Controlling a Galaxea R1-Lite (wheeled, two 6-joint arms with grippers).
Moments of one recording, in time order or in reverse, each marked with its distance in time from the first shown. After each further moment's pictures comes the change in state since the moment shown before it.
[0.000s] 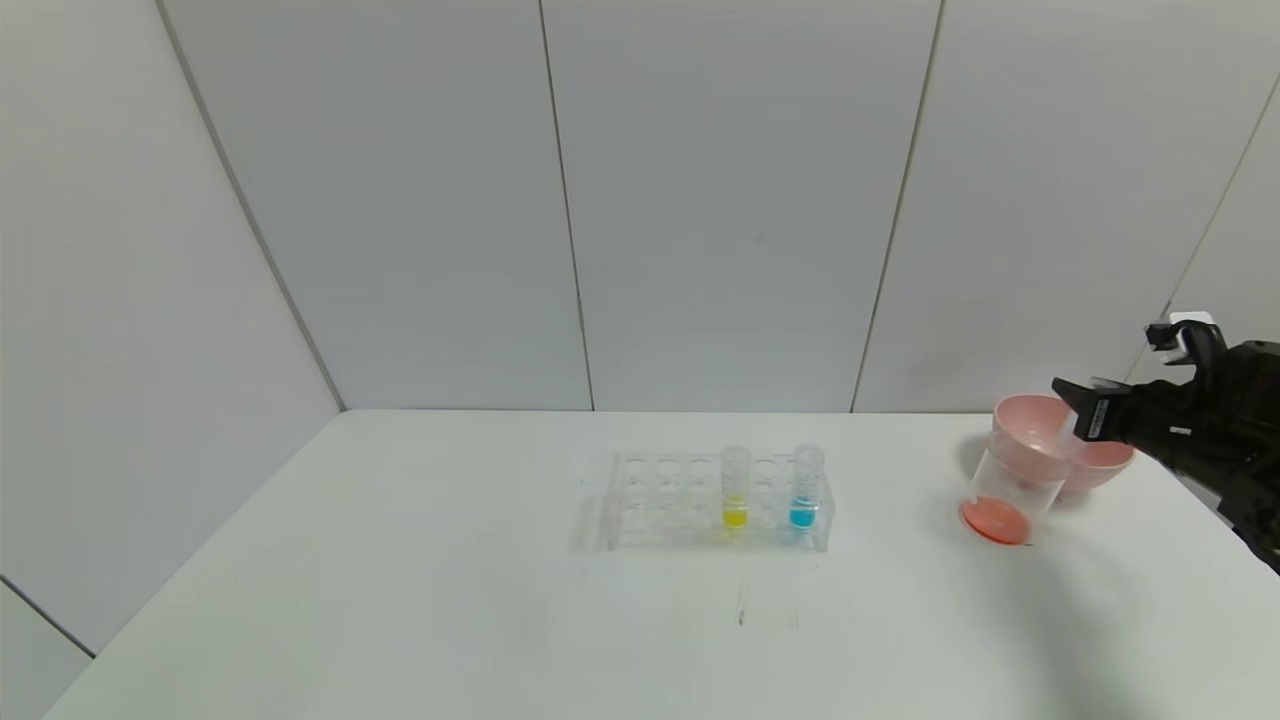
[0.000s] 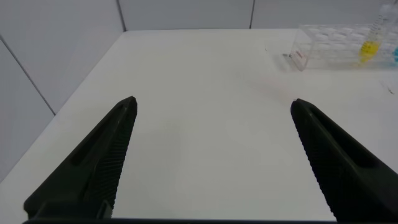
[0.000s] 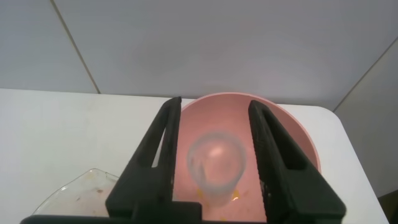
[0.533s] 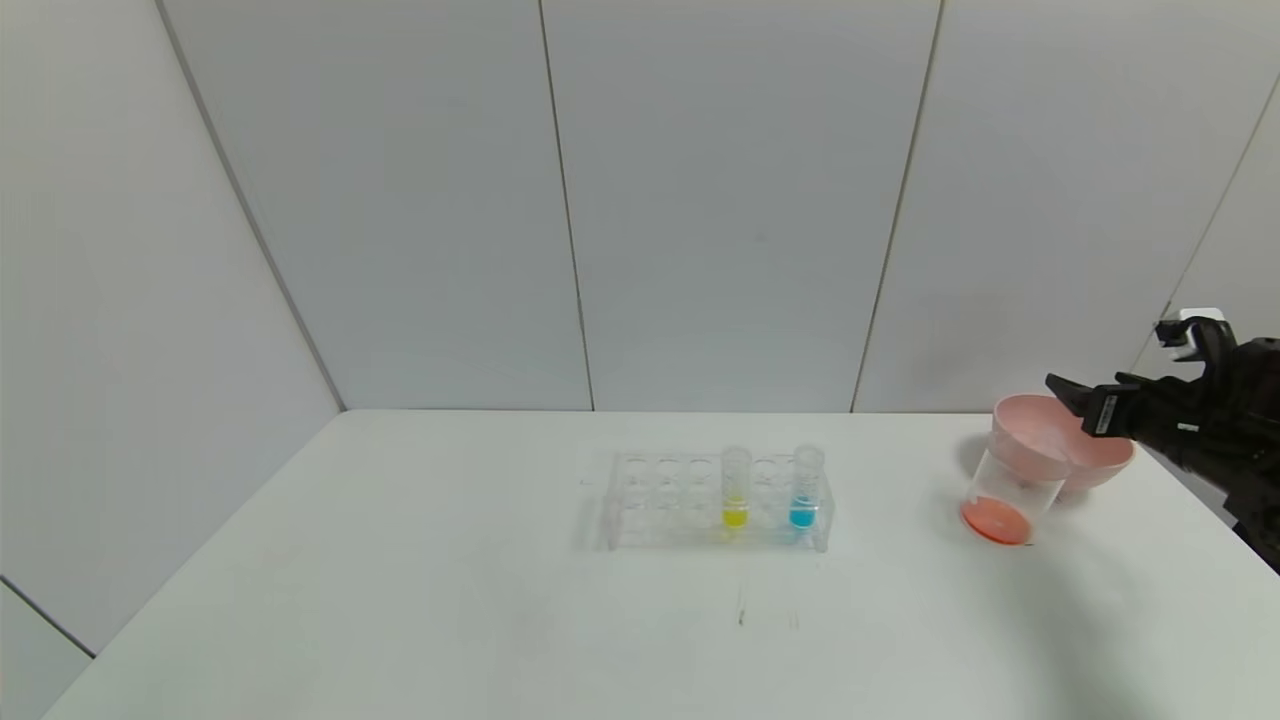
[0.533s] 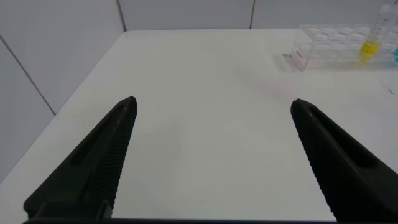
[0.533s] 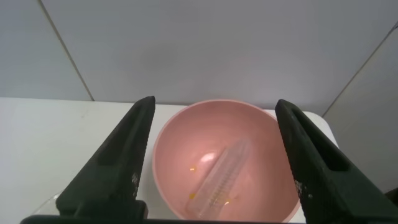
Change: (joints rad) left arm 0.000 0.000 0.000 0.000 0.000 0.000; right arm -0.016 -0.006 -0.011 -0.002 -0.004 0.000
